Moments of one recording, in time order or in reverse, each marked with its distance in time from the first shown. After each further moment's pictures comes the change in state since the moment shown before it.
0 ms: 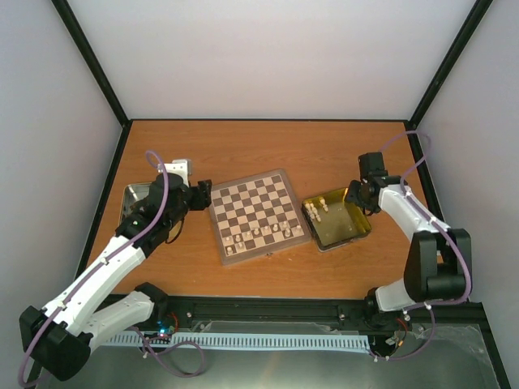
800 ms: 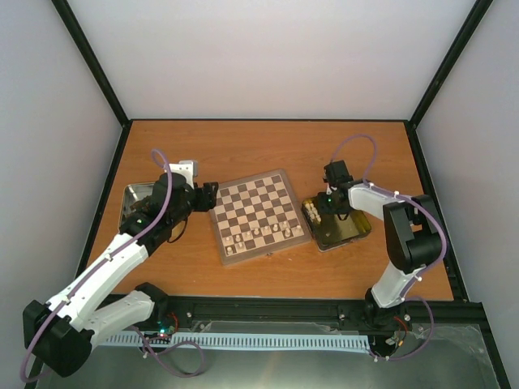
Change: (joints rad) left arm 0.000 0.032 -0.016 0.042 0.097 -0.001; right arm 0.205 0.209 -0.022 0.211 -0.106 -0.224
